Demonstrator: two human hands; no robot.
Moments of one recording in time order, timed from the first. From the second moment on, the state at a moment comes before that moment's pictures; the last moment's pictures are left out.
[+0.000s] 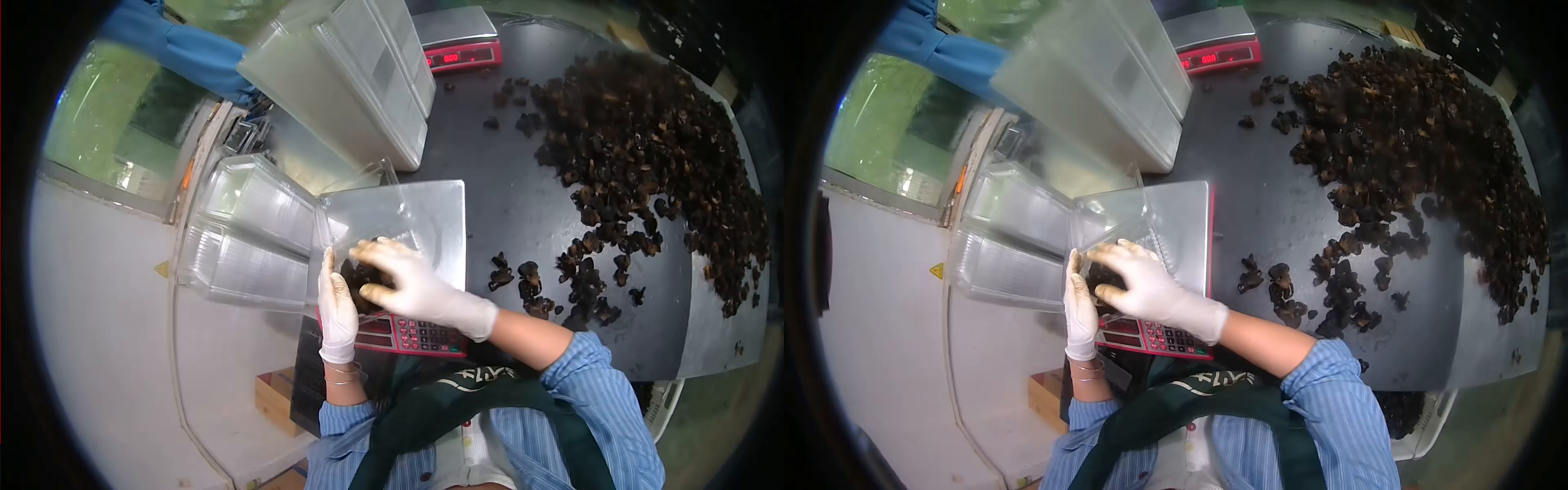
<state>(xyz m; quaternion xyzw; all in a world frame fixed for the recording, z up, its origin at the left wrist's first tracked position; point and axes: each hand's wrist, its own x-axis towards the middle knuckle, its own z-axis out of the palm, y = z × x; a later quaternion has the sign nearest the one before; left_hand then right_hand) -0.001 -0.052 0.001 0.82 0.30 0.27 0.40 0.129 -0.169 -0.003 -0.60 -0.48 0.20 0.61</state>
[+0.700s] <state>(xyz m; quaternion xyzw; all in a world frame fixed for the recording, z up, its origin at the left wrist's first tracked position) 0.074 -0.207 -0.009 0.92 -0.05 0.09 0.37 0.064 -0.512 -0.120 -0.96 -0.13 -0.01 0.25</state>
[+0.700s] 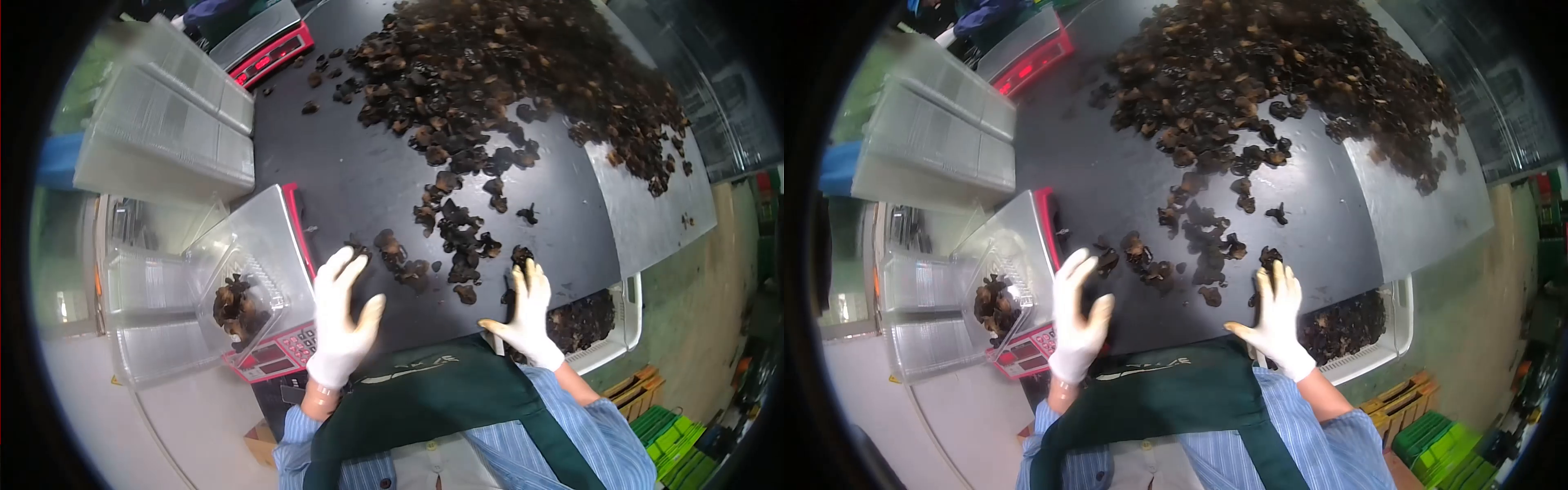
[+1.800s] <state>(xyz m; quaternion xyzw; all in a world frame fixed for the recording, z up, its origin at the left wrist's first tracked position) 0.225 -0.300 -0.132 0.96 -0.18 0.13 0.18 0.187 -0.518 -0.109 -0.09 0.25 0.13 0.95</state>
